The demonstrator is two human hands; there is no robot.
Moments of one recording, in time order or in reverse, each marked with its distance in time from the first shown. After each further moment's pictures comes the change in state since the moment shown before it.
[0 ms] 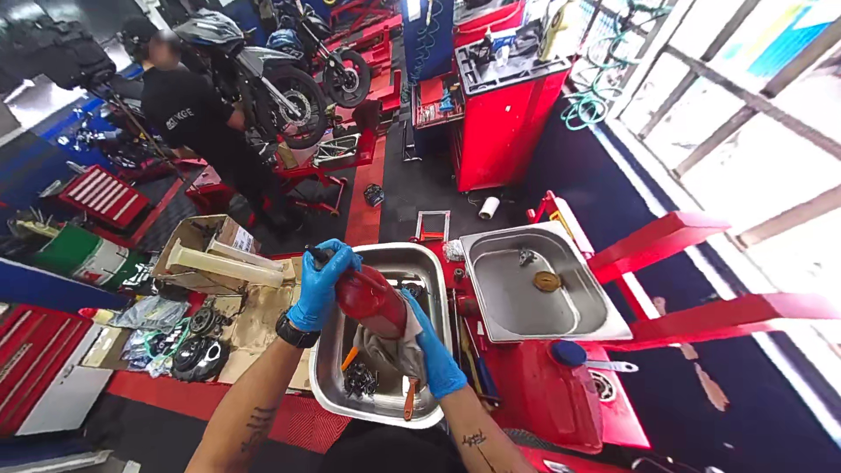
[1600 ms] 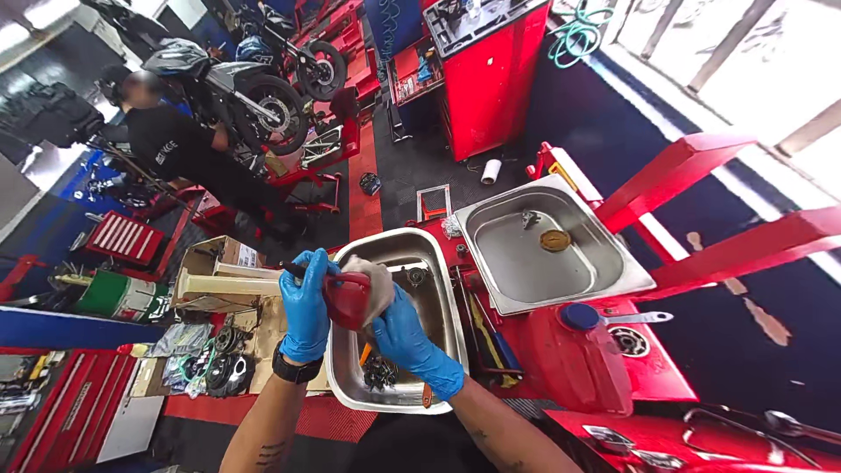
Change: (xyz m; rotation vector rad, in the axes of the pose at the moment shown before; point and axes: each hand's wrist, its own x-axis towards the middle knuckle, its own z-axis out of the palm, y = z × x) left_hand -0.010 0.021 0.043 0.270 0.238 -0.043; right_hand 0.021 -0.025 0.041 -0.707 0.133 -0.689
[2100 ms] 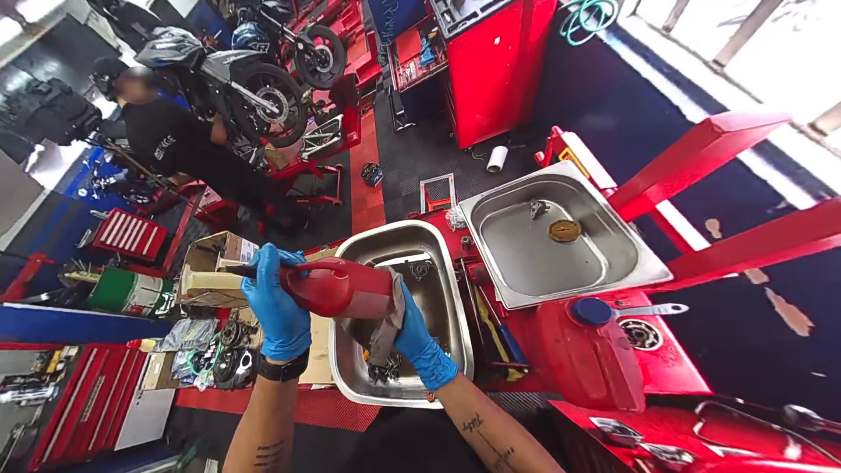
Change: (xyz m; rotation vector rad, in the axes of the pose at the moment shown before) left_hand 0.014 0.009 -0.023 -0.037 0.184 0.080; right_hand -0.025 0.021 0.021 1.182 0.189 0.862
